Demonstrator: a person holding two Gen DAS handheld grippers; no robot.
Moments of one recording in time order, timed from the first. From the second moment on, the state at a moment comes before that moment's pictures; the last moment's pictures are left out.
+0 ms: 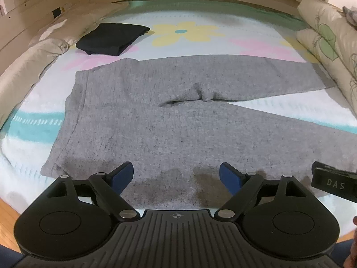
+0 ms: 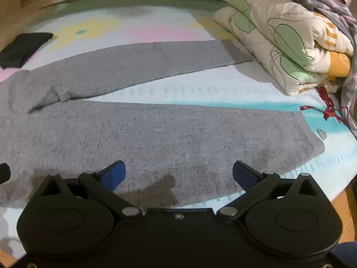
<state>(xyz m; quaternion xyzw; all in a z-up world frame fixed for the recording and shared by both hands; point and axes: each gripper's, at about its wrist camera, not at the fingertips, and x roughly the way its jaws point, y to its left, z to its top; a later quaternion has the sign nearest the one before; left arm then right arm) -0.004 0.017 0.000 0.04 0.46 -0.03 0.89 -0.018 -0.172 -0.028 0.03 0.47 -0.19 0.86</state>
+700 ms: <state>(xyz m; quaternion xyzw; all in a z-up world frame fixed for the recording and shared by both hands) 0.012 0.024 -0.017 0.05 0.48 -0.01 0.87 -0.009 -0.170 -0.052 0.06 0.53 -0.15 0.84</state>
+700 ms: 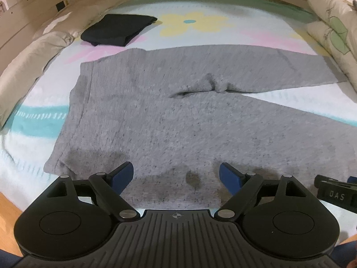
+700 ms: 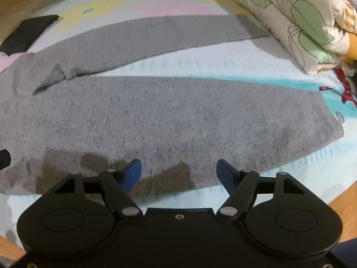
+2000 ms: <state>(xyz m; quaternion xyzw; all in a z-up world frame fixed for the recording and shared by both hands) 0.078 0.023 -0.051 0.03 0.51 0.03 0.86 0.046 -0.194 -0.086 0.13 0.60 -0.12 0.78</state>
